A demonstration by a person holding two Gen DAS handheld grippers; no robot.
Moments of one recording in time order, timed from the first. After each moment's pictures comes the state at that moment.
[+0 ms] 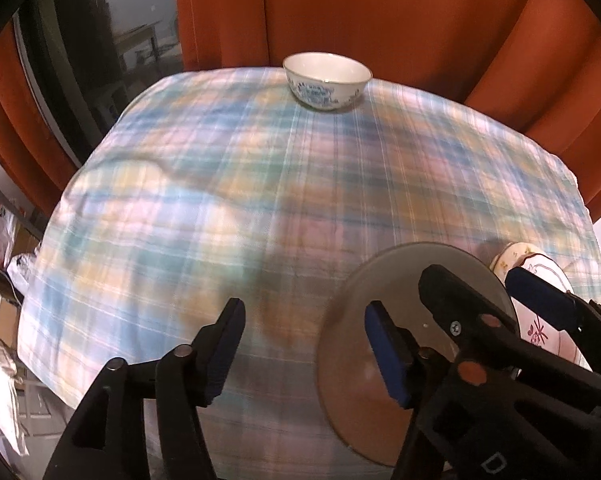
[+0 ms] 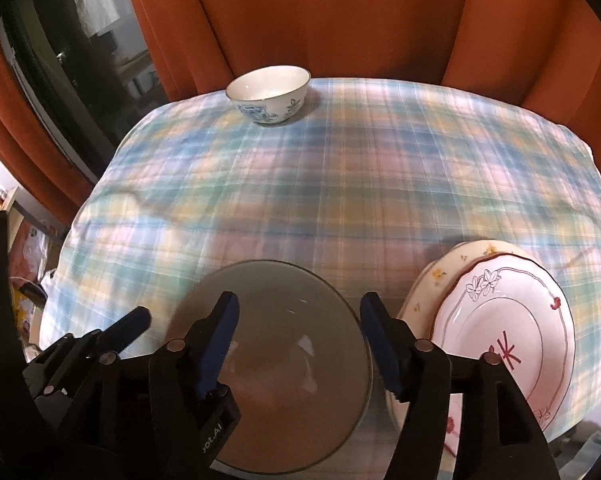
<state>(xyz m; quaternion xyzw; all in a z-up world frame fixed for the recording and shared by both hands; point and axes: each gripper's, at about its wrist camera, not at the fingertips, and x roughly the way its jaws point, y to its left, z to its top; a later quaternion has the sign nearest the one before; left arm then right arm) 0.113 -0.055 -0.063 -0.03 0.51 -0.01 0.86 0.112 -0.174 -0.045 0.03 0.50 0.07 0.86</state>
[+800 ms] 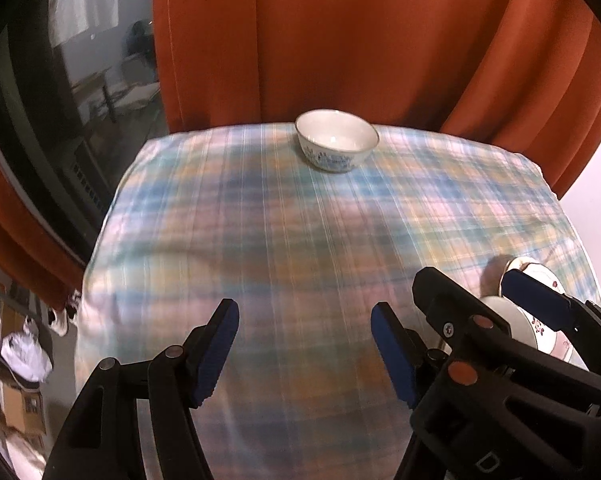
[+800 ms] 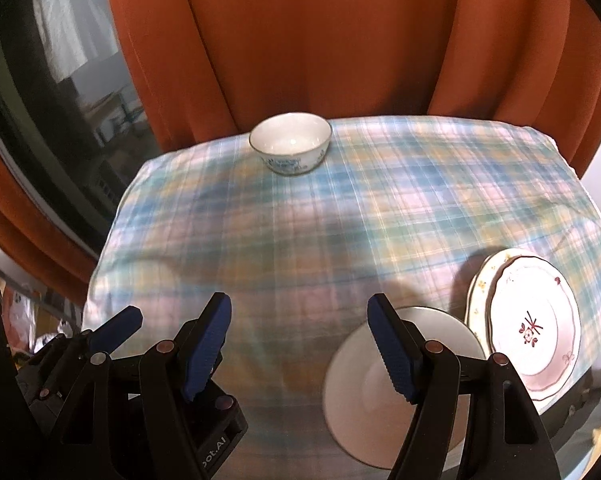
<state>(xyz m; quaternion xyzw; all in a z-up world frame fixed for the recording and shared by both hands) 0.156 0.039 -0.012 0.02 0.46 -0.12 0.88 0.121 -0.073 0.003 0.08 0.45 -0.03 0.89</state>
